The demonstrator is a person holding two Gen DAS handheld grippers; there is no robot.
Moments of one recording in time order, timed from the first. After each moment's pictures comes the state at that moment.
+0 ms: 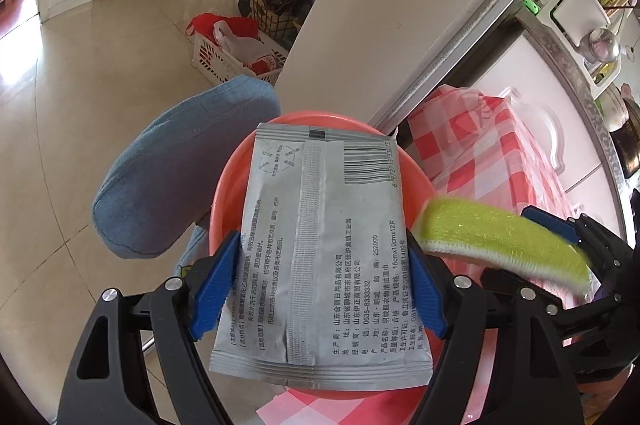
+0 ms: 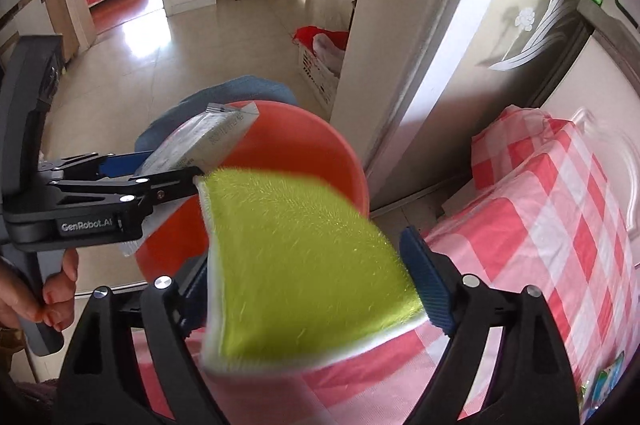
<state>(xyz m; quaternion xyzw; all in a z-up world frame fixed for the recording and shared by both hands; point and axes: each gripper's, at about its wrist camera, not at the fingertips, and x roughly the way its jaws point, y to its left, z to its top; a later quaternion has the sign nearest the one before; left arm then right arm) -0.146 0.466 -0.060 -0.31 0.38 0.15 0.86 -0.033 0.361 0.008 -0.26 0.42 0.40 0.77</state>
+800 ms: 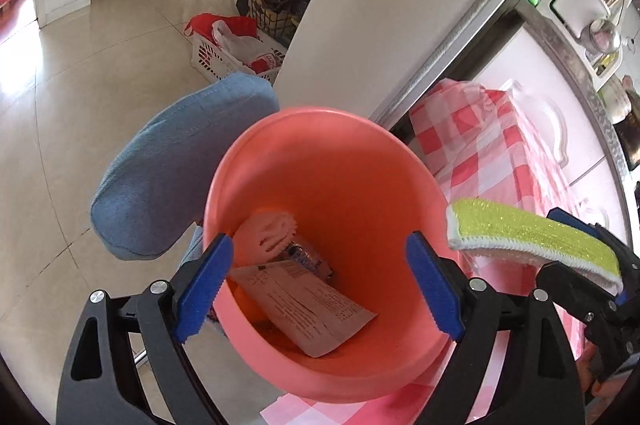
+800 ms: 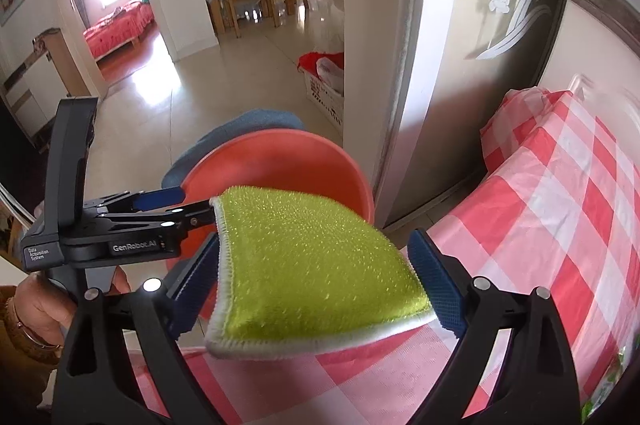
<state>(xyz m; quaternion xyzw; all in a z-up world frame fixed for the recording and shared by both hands) -0.148 0.465 -0.062 -0.30 0.38 0.15 0.86 -0.030 0.329 0.029 -0.15 0.43 0.42 0.79</state>
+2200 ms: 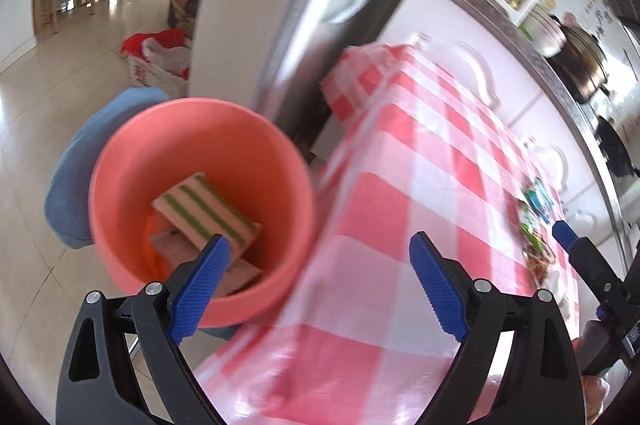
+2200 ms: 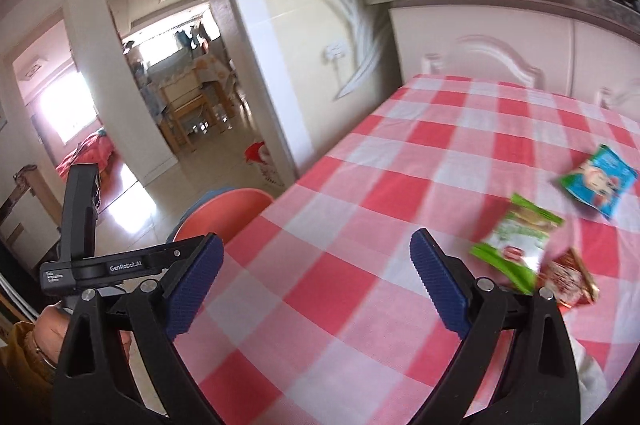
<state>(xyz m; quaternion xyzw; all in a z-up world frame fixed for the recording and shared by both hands) -0.140 0.347 -0.004 -0.24 0.40 0.05 0.88 -0.073 0.127 0.071 0.05 0.35 0.32 0.88</state>
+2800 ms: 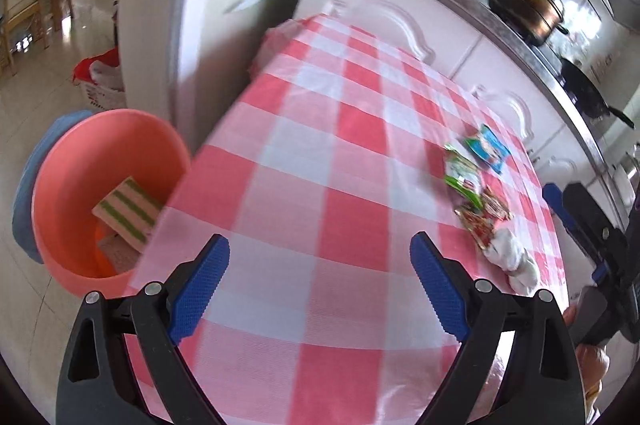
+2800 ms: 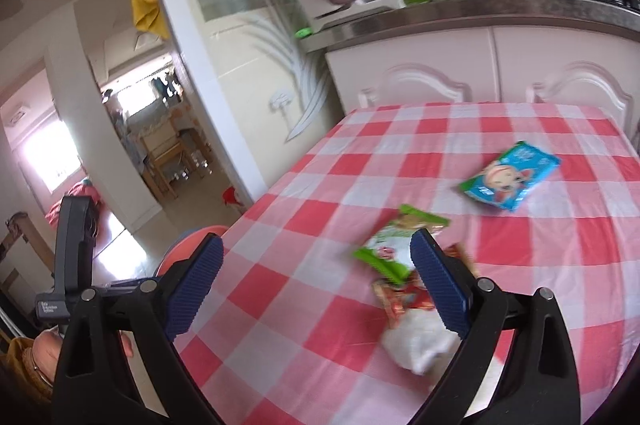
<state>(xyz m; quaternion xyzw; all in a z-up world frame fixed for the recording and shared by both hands) -0.127 0.243 0.022 -0.18 0.42 -0.03 0.89 -0.084 0.023 0.088 0.11 0.30 0.27 0.91</state>
